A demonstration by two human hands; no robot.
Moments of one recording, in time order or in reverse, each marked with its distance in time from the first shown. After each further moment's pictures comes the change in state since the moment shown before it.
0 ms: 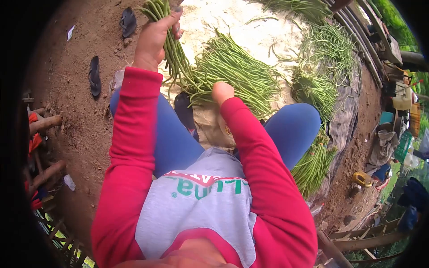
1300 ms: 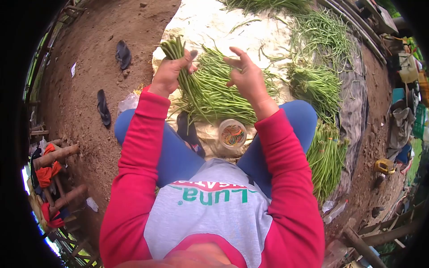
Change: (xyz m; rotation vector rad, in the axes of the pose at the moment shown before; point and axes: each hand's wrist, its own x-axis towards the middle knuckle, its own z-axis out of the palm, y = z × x) left_hand -0.006 -0.044 0.067 -0.148 -0.290 -0.268; right_hand -0.084 0.055 -0.190 1.228 0.361 -0.187
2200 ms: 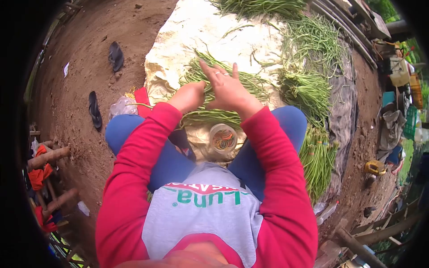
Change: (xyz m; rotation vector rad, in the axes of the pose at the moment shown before) left_hand -0.007 -0.060 0.022 1.425 -0.250 0.077; right_hand 0.003 0.000 0.019 -1.053 -0.332 -0.297
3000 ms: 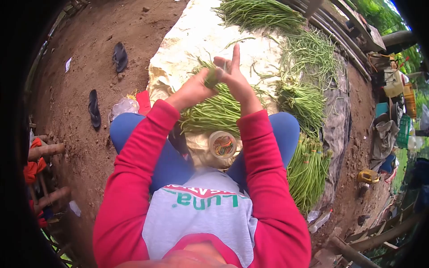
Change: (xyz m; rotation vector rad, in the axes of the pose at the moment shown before) left_hand 0.001 0.013 -0.032 -0.747 0.119 0.013; right_hand 0.034 0.017 -0.004 1.392 0.303 -0.019
